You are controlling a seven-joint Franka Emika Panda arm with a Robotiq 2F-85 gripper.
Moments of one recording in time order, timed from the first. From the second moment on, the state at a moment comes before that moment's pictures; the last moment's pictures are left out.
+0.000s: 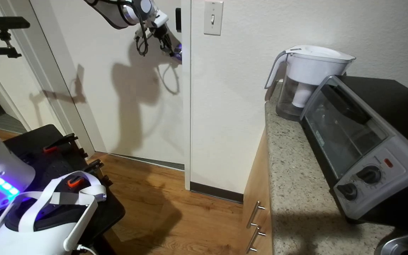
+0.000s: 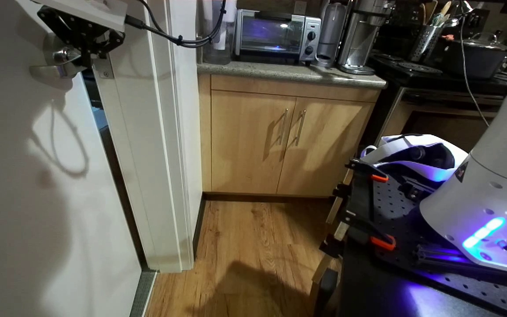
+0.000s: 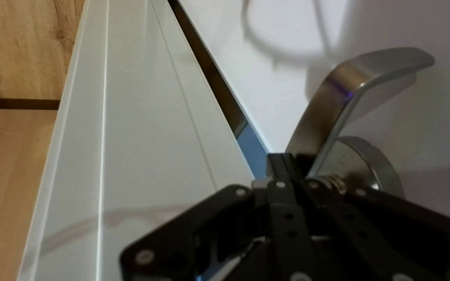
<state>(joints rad) 0.27 0.58 -0.10 -1.61 -0.31 2.62 1.36</state>
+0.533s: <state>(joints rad) 0.28 0.63 -0.11 -1.47 -0.31 2.62 1.36</state>
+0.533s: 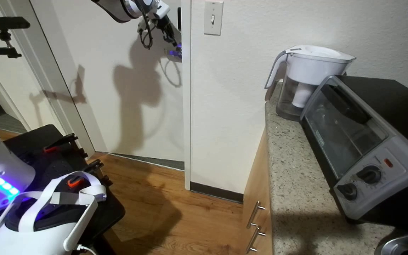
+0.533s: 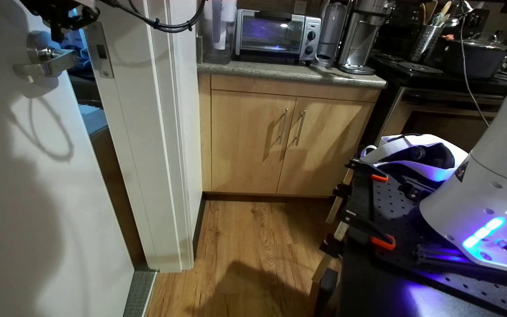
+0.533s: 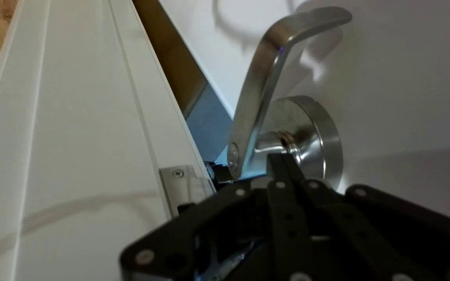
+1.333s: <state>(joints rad) 0.35 0.61 -0.17 -1.55 -0.35 2.60 1.36</state>
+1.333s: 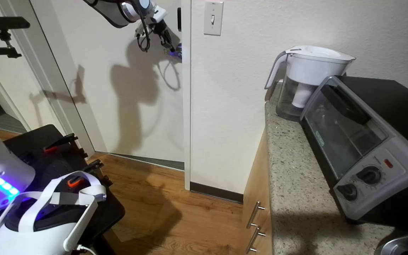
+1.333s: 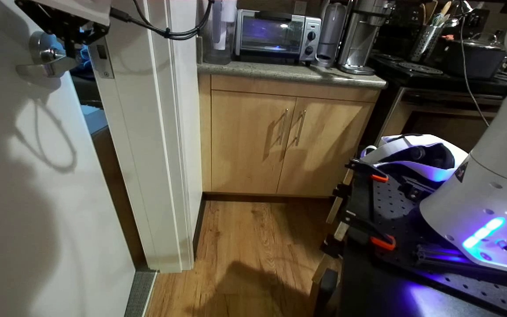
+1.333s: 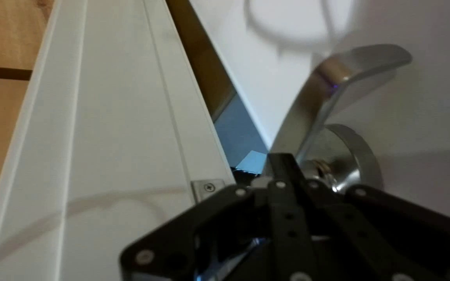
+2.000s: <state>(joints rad) 0.36 0.41 -0.17 -1.85 -0.41 2.63 1.36</state>
